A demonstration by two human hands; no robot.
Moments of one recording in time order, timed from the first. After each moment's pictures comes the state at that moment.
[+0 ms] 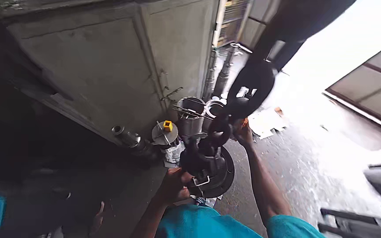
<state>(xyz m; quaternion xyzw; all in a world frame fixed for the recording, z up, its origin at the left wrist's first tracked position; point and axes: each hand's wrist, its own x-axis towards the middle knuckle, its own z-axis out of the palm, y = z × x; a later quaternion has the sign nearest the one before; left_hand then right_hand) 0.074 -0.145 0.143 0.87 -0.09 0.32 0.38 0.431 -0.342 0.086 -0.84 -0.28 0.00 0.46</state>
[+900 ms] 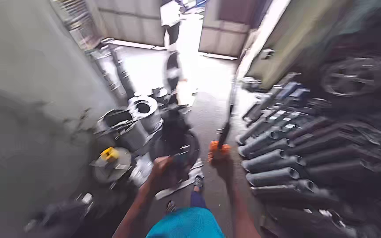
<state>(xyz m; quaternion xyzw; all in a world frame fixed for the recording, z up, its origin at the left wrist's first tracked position) 0.099 -0.104 0.156 0.76 -0.39 0.10 0.52 0.032 -0.379 0.099 -0.84 0.14 -0.17 0.49</state>
